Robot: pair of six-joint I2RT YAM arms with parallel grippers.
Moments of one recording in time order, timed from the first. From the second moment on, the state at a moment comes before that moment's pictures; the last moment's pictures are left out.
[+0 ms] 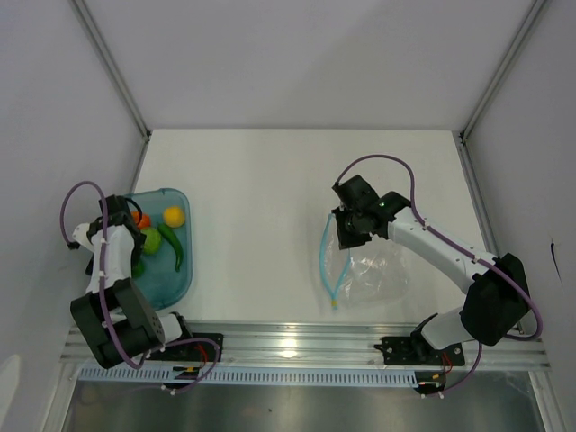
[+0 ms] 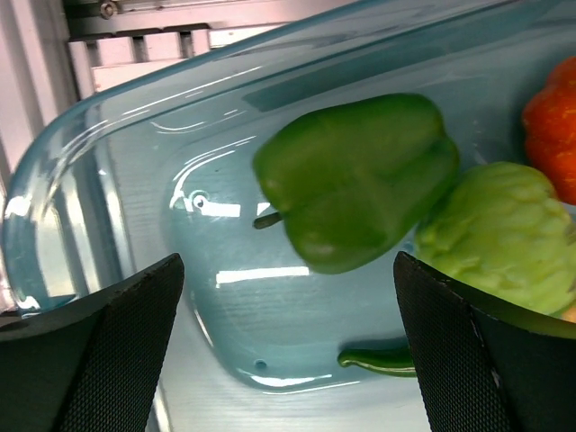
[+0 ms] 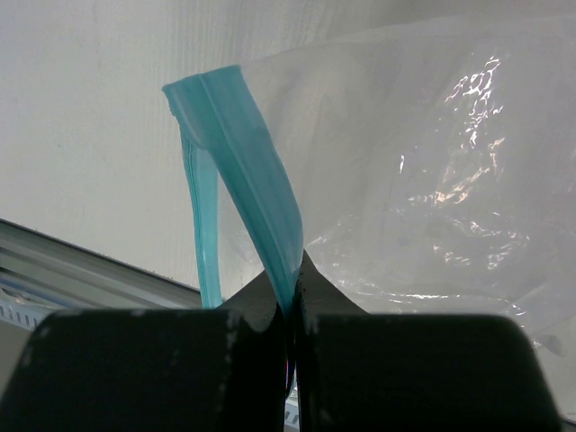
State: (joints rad) left arm 0.46 1.24 0.86 -0.88 -0.53 -0.95; right arm 0.67 1.45 1.18 -0.83 -0.02 0.42
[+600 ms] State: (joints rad) left arm 0.47 1.40 0.90 -0.78 -0.48 -0.95; right arm 0.67 1.45 1.18 -0.83 -0.04 0.42
